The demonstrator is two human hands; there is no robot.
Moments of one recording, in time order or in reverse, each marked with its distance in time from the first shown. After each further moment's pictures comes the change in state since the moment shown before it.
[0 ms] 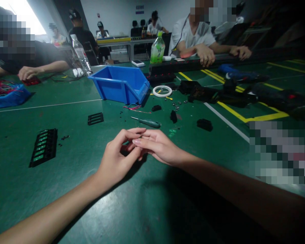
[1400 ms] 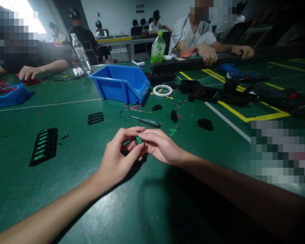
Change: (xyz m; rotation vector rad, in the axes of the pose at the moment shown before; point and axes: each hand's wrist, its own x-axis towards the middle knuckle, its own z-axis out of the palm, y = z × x) left_hand 0.000 0.002 0.001 -0.022 0.017 -0.011; right_hand 0.000 -0.001 0.000 0.106 -0.010 0.008
